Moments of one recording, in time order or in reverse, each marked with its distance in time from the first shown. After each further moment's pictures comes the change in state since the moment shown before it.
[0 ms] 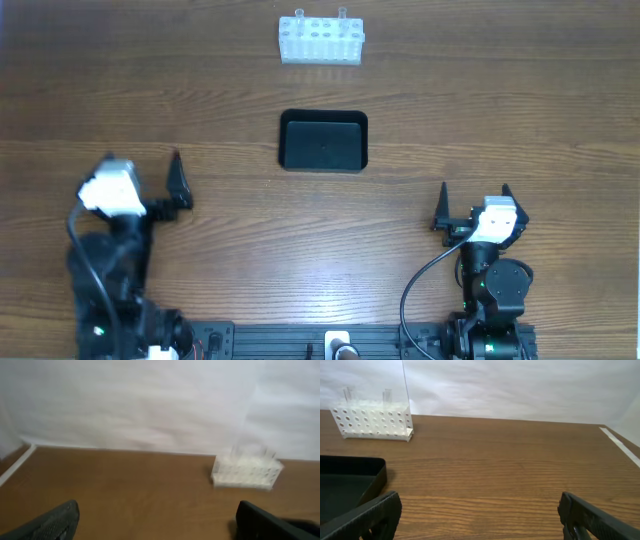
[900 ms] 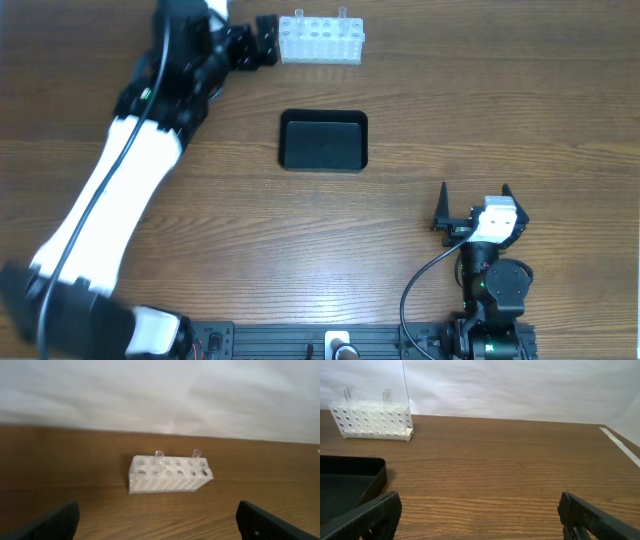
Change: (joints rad) left arm -0.326 1.221 1.057 -0.245 0.014 -0.269; right arm 0.000 0.000 -0.001 0.000 0.000 0.000
